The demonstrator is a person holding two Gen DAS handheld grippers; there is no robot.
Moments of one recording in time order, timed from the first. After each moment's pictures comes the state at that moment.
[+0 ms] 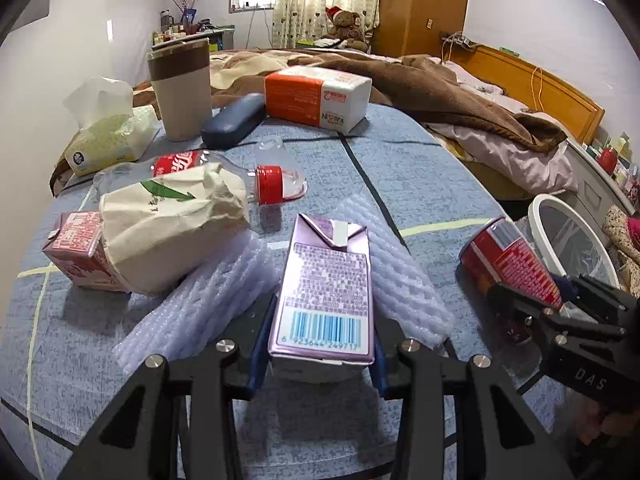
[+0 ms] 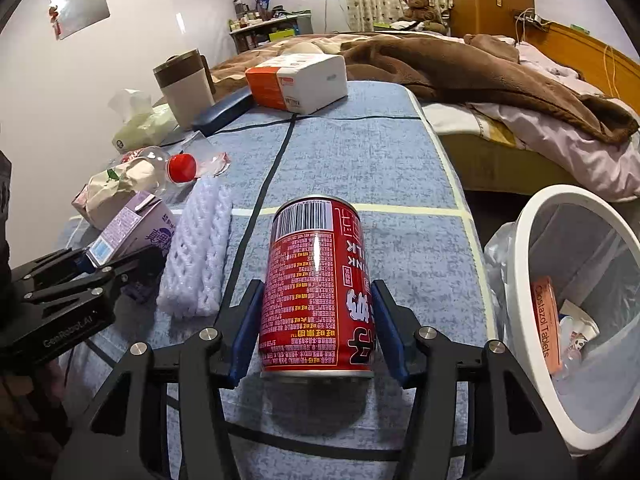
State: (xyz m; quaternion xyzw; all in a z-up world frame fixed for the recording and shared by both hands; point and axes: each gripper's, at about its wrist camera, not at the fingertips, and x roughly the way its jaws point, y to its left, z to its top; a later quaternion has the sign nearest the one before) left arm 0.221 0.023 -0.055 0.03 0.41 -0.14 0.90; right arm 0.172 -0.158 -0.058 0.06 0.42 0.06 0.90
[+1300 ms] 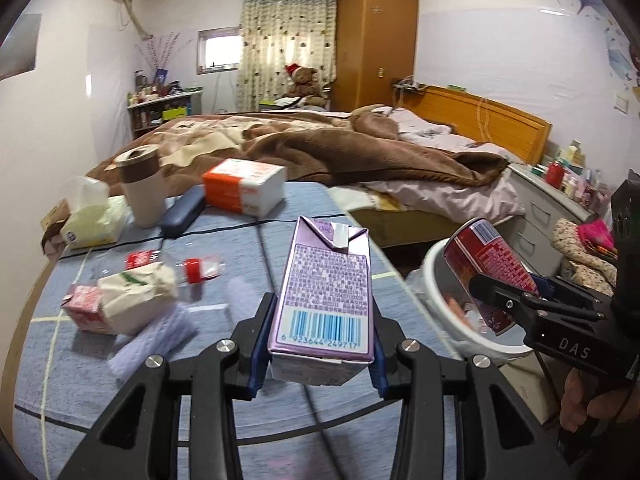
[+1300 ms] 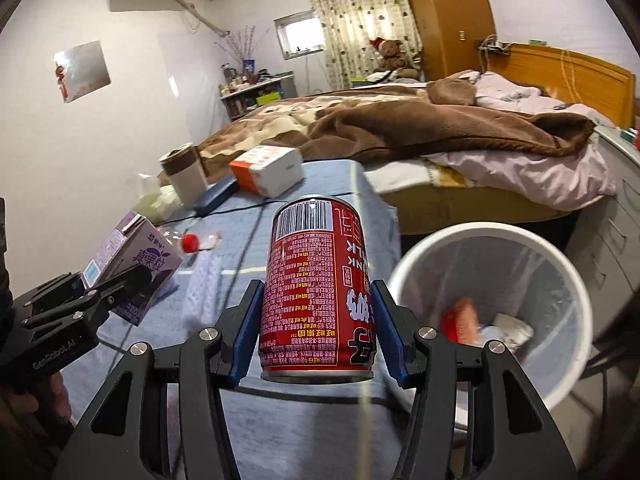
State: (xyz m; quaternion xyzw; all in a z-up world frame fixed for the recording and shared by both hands) left arm 0.149 -0.045 0.028 0.04 0.31 -0.20 0.93; right arm 0.110 -0.233 0.010 0.10 0.33 0.03 0.94
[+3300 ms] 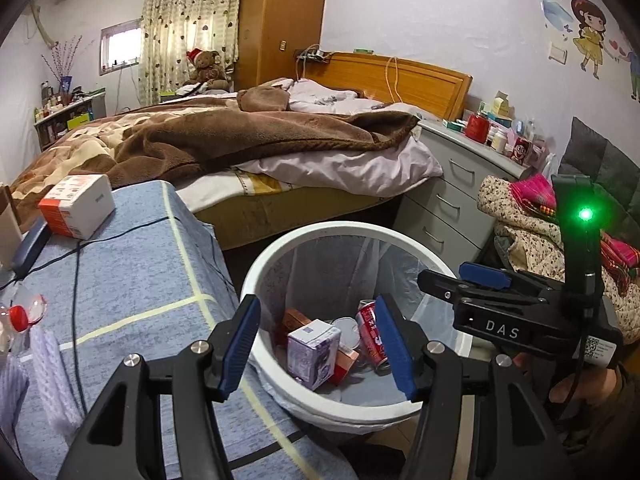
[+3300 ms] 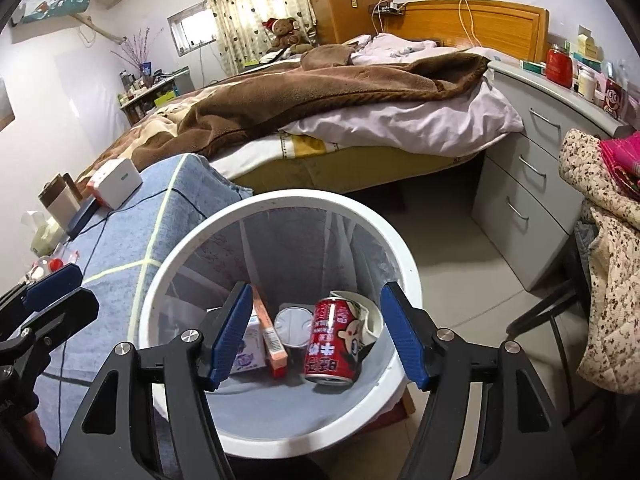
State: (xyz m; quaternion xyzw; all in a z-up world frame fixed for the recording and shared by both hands) left arm 0.152 -0.218 0.001 0.07 0.33 -0.34 0.88; right arm 0.102 -0.381 -0.028 0.14 0.37 -0.11 0.91
